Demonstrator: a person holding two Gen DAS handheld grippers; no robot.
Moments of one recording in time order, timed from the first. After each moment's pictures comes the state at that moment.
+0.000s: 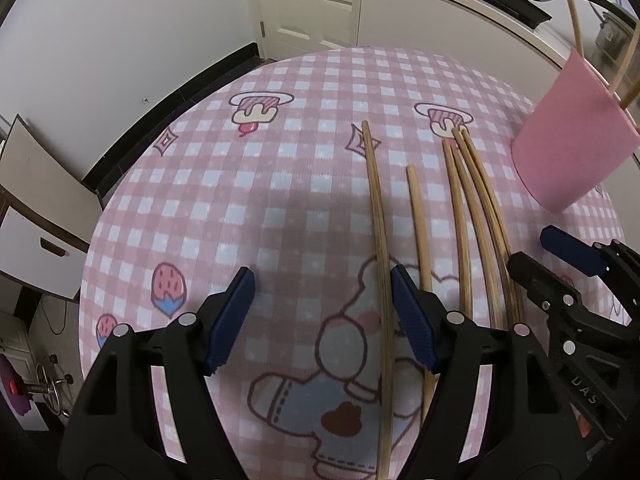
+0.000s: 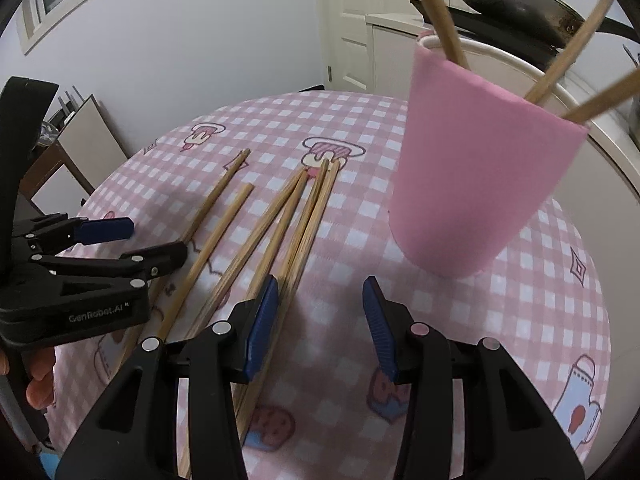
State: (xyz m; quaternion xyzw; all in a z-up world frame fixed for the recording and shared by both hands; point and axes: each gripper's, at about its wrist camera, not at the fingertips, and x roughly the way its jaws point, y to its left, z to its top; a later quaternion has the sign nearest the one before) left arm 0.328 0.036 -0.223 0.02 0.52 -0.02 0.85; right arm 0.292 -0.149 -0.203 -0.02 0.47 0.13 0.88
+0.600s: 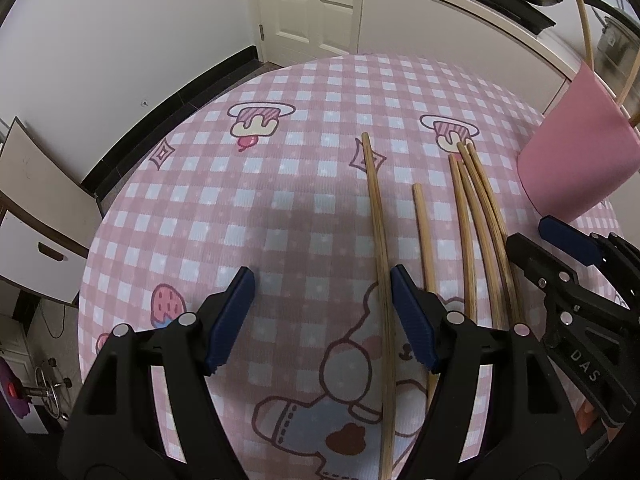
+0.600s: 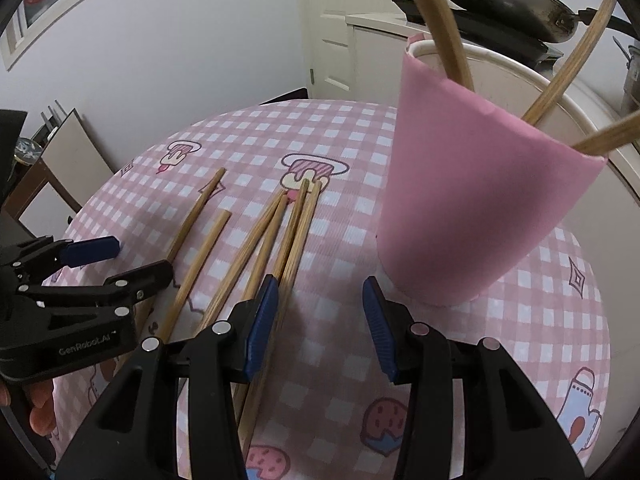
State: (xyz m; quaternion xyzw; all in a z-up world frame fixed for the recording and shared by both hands) left arm 0.338 0.038 -0.222 0.01 0.52 -0.01 0.85; right arm 0.314 -0.150 -0.206 0.00 0.47 0.10 0.88
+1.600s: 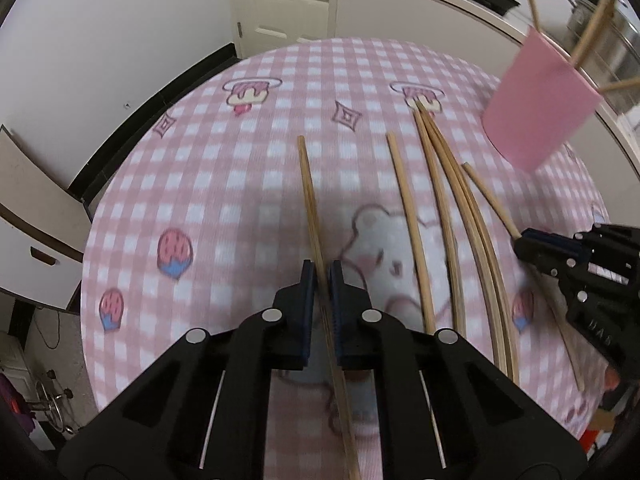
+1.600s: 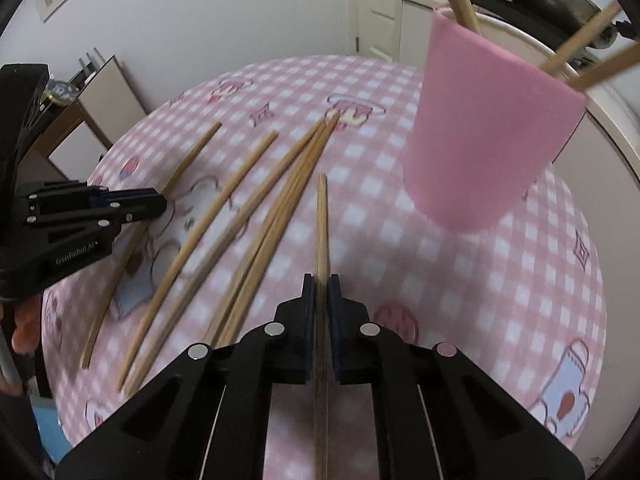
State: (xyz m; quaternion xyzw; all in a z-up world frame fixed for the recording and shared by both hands) left arm 0.298 0.044 -0.217 0.02 0.53 -0.06 0.84; right arm 0.263 -0.155 -0.208 -0.05 0.52 0.18 0.83
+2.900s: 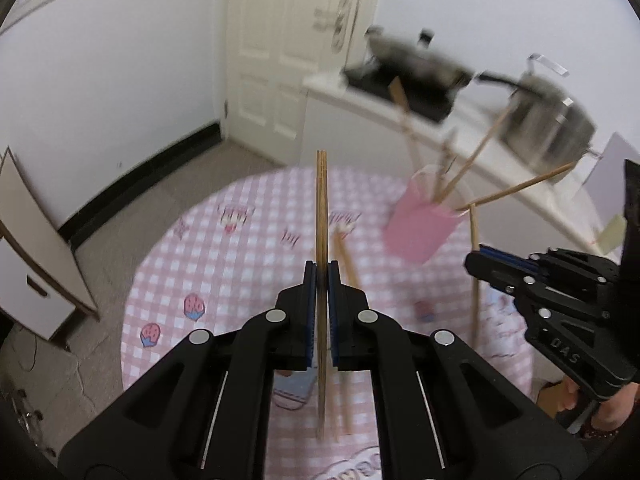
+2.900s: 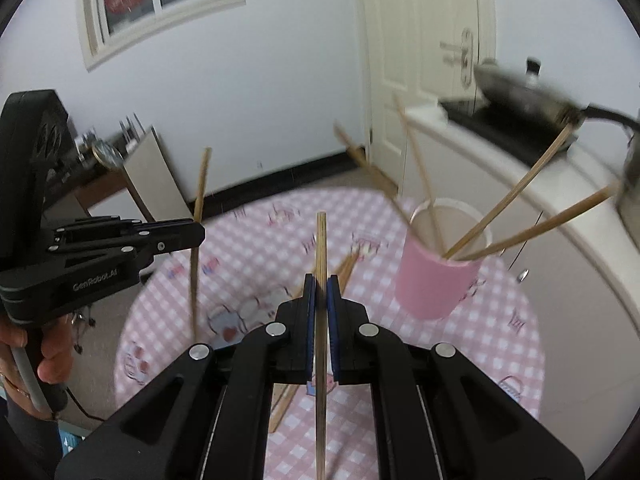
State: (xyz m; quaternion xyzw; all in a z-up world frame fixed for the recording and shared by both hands) left arm 0.235 0.032 -0.069 -0.03 0.38 -0.11 0.92; right arm 0.212 -0.169 -0.070 -0.01 0.36 0.21 0.91
